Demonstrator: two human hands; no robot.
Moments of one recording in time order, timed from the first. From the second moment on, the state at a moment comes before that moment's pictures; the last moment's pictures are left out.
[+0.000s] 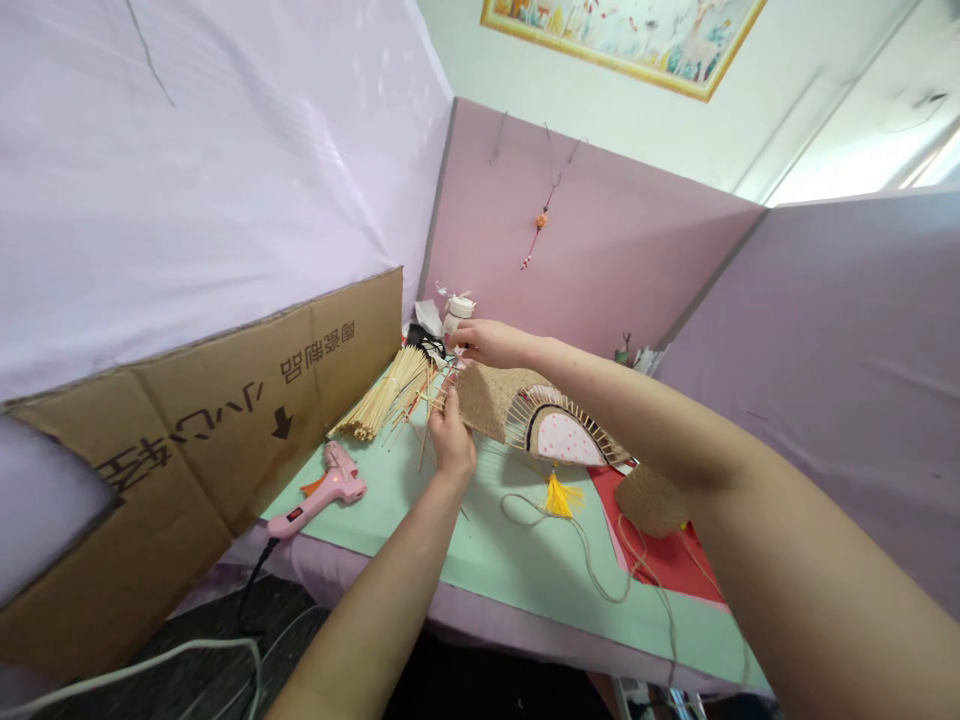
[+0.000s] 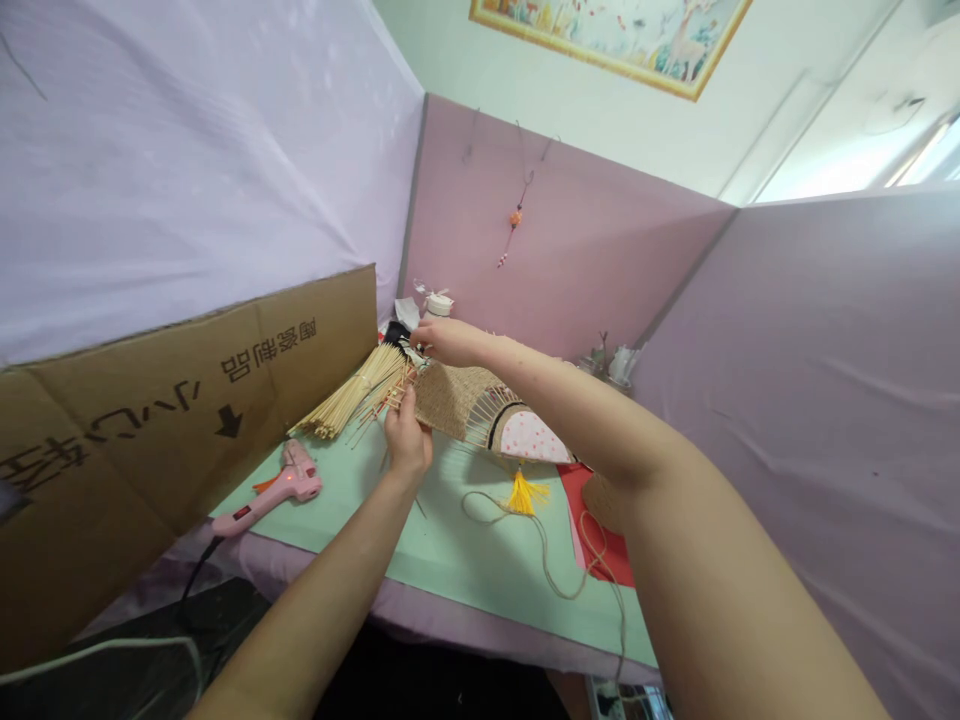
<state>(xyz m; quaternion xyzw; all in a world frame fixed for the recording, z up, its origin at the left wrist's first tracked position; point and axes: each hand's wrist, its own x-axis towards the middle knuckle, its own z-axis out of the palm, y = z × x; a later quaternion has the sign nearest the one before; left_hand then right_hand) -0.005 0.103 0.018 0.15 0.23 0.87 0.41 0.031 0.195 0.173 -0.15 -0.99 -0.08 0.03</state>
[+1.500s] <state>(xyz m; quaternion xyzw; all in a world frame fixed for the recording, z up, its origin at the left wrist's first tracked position) -0.057 0.081 0.052 0.06 0.18 0.90 0.39 0.153 0.070 0.074 -0.36 -0.28 0.61 0.65</state>
